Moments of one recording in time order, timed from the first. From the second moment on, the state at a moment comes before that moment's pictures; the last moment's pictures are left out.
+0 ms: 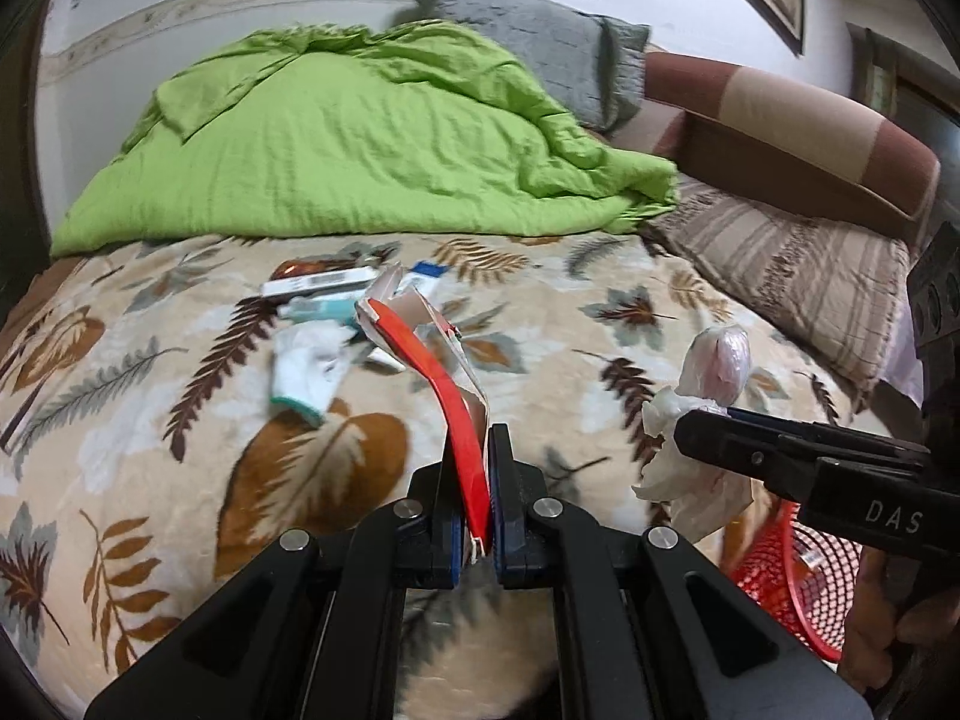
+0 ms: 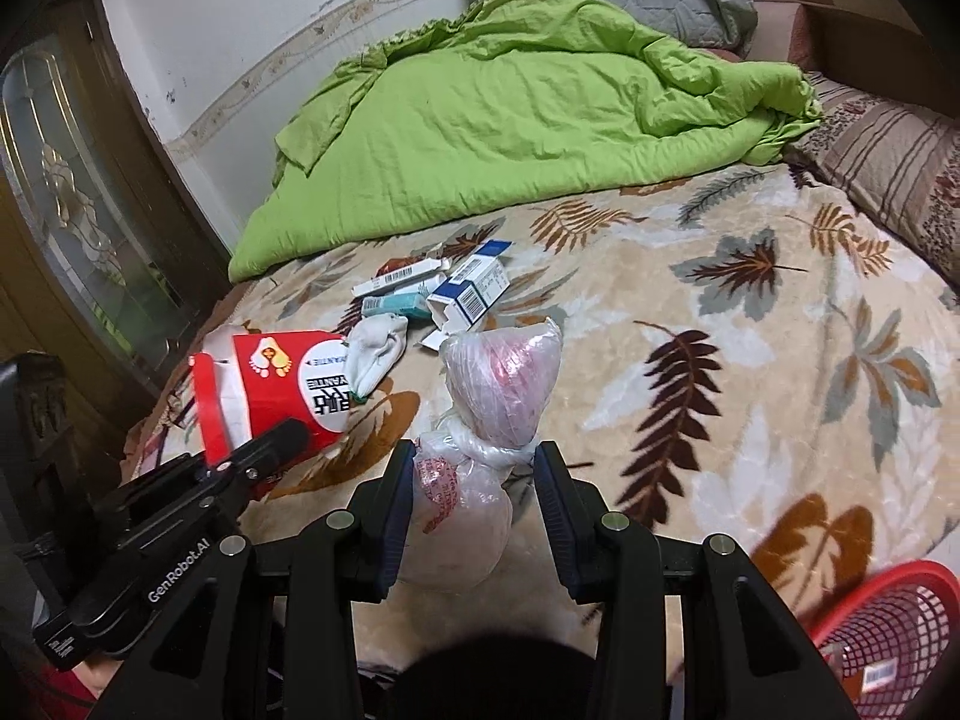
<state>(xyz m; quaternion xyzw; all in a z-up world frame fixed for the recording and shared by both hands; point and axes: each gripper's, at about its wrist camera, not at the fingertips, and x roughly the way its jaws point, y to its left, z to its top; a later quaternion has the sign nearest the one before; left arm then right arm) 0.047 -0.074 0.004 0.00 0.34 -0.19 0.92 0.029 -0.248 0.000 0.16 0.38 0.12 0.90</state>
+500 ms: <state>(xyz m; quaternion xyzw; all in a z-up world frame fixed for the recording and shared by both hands) -0.008 -0.163 0.025 0.06 0.35 -0.32 0.88 -0.069 -0.363 0.008 0.21 0.38 0.03 0.90</state>
